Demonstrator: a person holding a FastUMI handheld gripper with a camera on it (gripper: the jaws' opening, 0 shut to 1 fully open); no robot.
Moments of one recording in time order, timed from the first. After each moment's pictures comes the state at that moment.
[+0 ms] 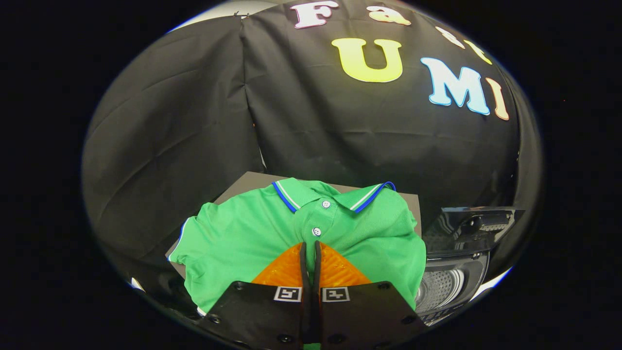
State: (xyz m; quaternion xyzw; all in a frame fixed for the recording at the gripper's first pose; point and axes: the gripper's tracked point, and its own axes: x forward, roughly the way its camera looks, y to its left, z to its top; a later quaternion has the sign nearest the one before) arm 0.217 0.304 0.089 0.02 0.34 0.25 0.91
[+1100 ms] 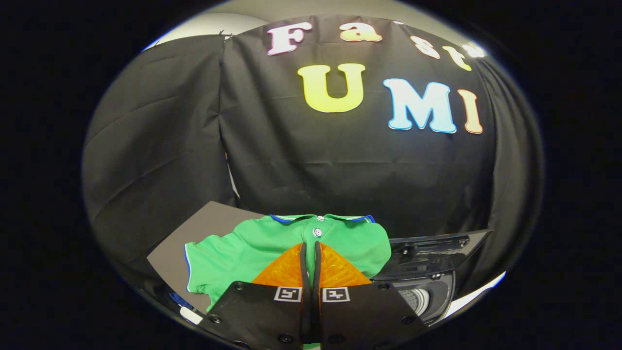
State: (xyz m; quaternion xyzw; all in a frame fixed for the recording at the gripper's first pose) arm 0.264 0.162 0.136 0.03 0.26 0.18 0.95
